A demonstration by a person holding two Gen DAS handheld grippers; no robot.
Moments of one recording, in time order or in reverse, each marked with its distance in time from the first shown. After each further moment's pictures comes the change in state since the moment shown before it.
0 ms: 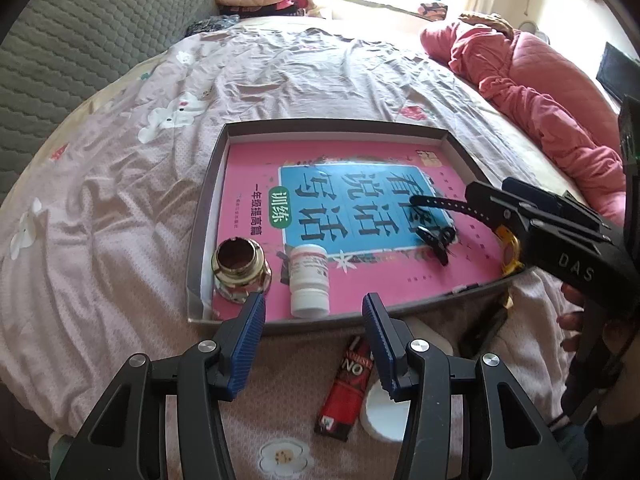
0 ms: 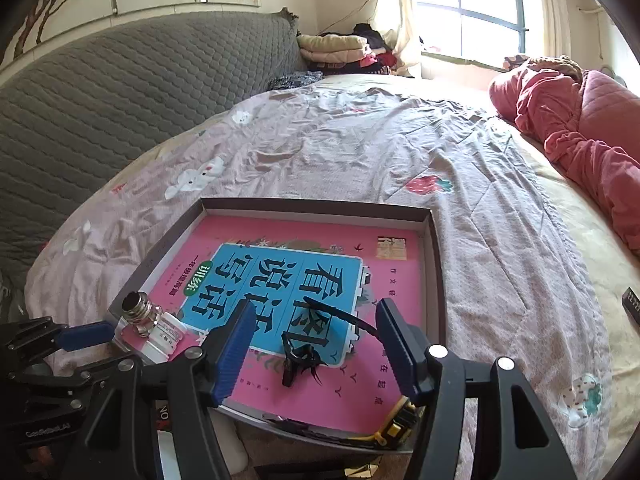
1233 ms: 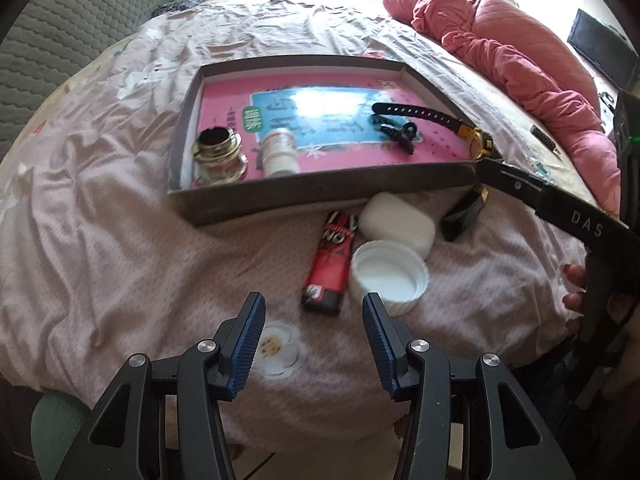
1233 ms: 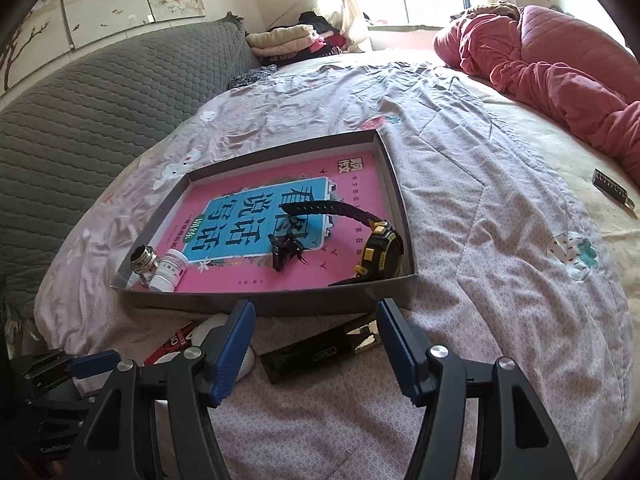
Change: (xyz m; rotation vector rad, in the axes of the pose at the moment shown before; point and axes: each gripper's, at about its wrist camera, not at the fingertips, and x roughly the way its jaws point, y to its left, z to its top) left arm -0.012 0.004 -0.076 0.089 0.101 -0.083; right arm -0.041 -0.008 -0.078 0.202 0.043 -0.043
